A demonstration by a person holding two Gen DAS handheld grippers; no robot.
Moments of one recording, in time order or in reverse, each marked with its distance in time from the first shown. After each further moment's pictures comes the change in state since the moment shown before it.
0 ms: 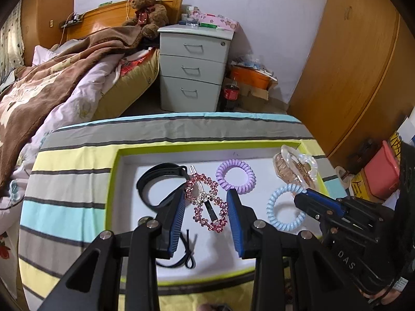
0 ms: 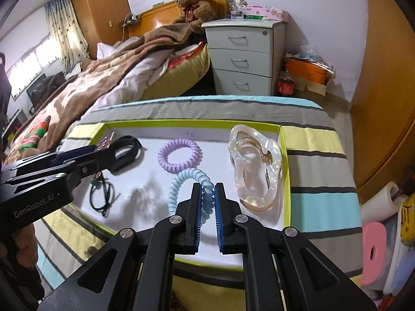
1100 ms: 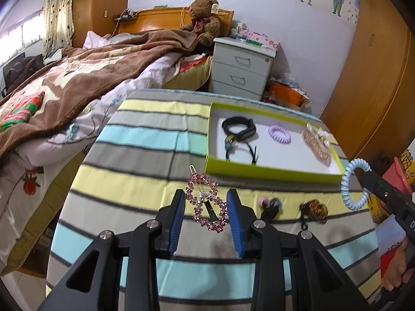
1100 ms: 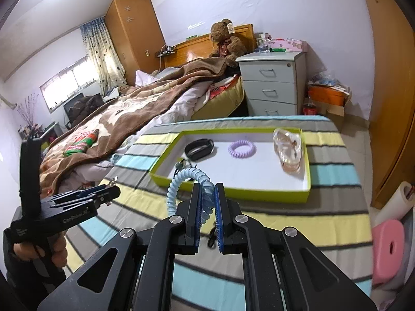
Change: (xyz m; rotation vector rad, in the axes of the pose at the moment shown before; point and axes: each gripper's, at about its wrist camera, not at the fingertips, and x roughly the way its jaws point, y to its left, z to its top) left arm -0.118 0.061 -0.111 -0.170 -0.093 0.151; right arm -0.117 0.047 -0.064 -0.016 -0.200 0.180
